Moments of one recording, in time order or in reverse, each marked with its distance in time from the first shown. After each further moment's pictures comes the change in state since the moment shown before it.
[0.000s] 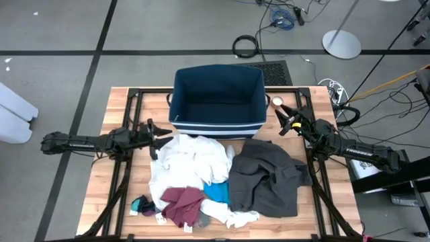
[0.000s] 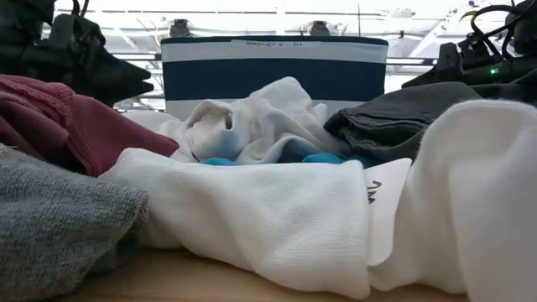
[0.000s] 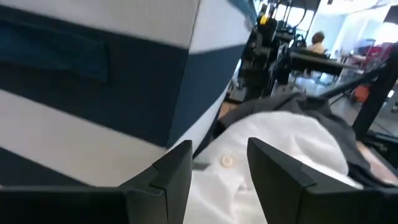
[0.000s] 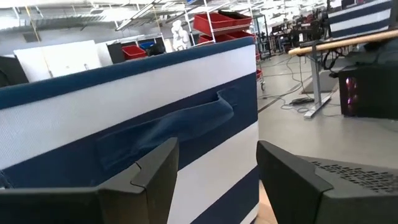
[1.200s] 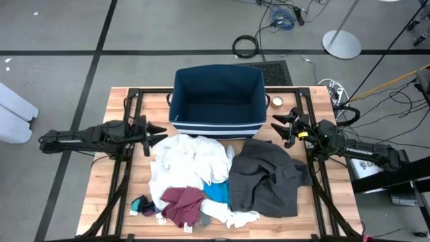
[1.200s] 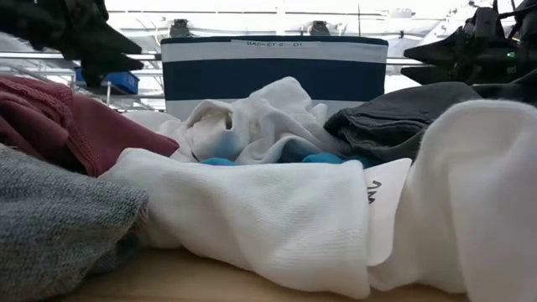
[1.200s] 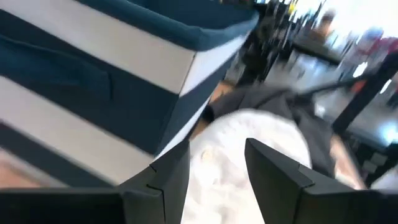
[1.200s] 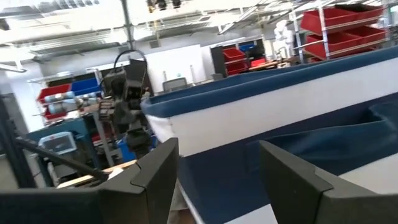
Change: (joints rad) left arm 0.000 0.050 0.362 -0.547 0.021 -0.160; right arm 0.048 0.000 0.000 0.114 -0.411 0.022
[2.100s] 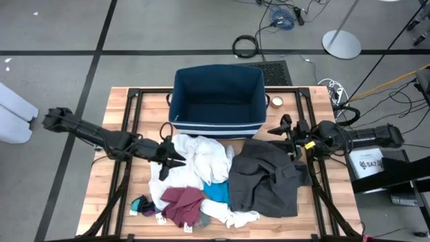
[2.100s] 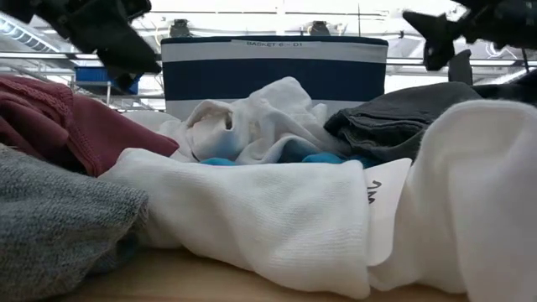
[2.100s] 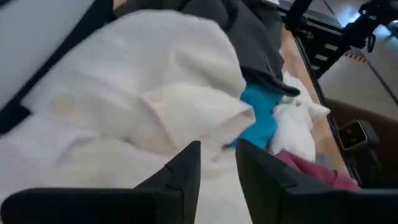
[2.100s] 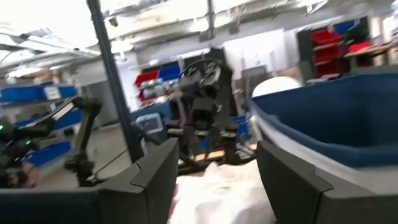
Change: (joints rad) left arm -0.310 0.629 0.159 0.228 0.059 -0.031; right arm 0.333 0.247 0.187 0.074 -0.041 -0.006
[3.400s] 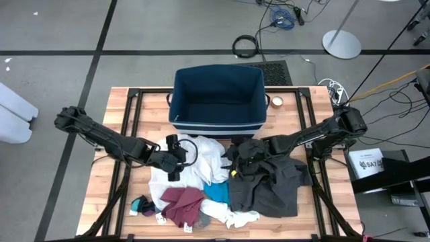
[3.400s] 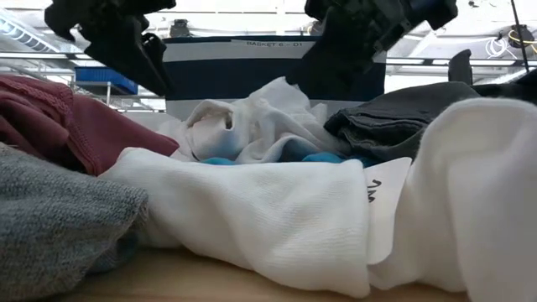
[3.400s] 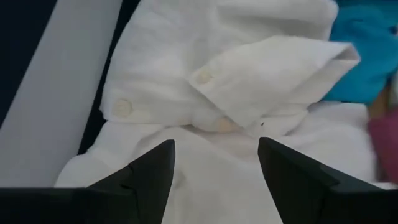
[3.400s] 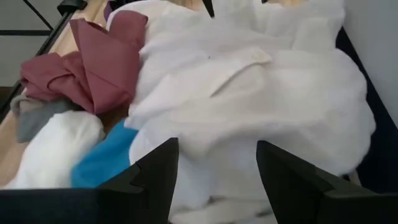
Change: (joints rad) left arm -0.071 0.312 0.291 -0.415 -0.313 0.171; right arm 0.142 1.142 0.743 -0.433 0.110 -0.097
